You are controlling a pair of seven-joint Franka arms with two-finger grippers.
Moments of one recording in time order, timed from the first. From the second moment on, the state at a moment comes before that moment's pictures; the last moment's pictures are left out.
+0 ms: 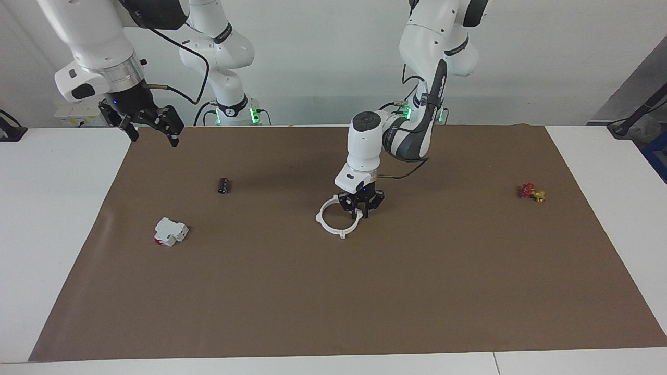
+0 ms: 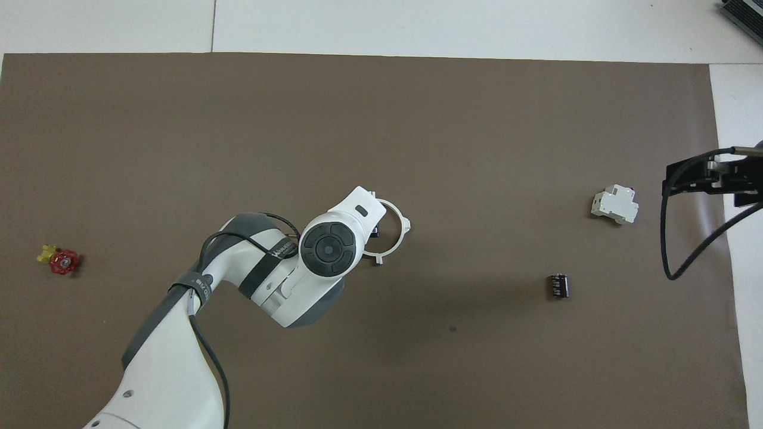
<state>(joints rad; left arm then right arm) -0.62 0.34 -0.03 -2.02 0.22 2.52 -0.81 0.09 -0.01 -0.09 -1.56 -0.04 1.55 0.17</state>
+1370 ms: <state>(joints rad) -0.40 0.12 -0.02 -1.99 0.16 2.04 -0.25 0.09 -0.01 -0.09 -1.56 -0.04 1.55 0.17</state>
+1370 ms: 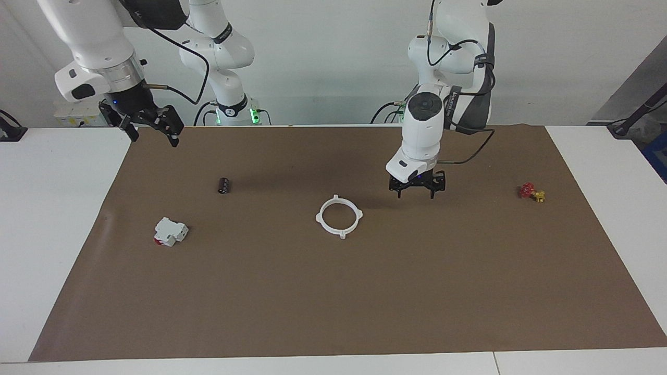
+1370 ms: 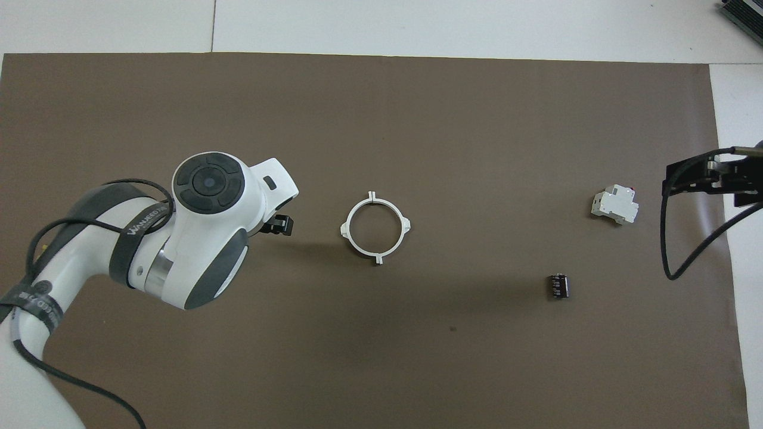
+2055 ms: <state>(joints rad) -0.08 0.06 -0.01 -1.99 0.03 1.89 0.14 0.09 -0.01 -0.09 -1.56 -0.04 1.55 0.17</state>
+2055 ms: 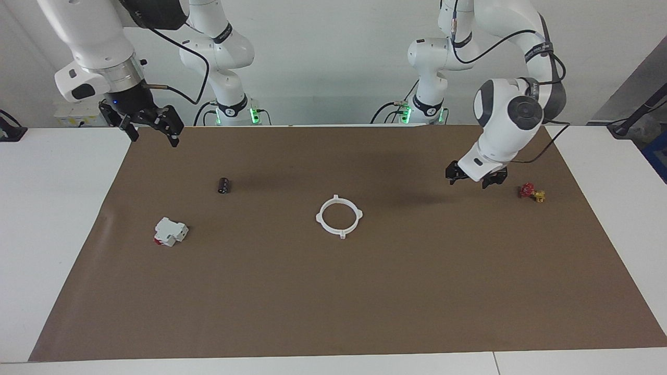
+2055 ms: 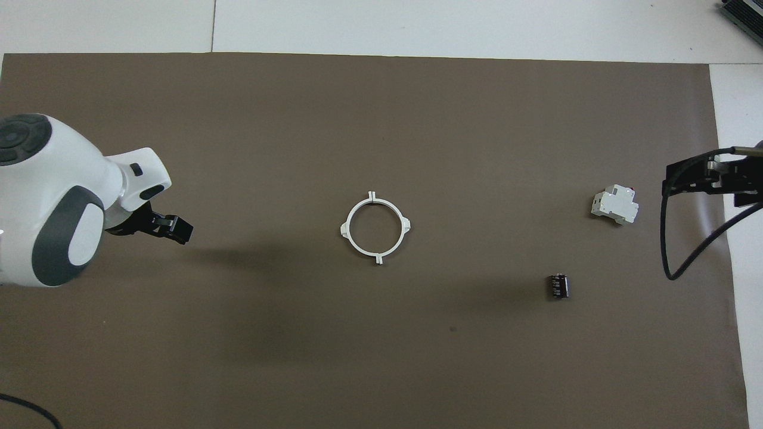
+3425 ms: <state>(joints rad) 0.03 -0.03 -0.01 -1.55 -0.01 1.57 0.15 0.09 -0.01 -0.09 -1.56 -0.04 1.55 0.17</state>
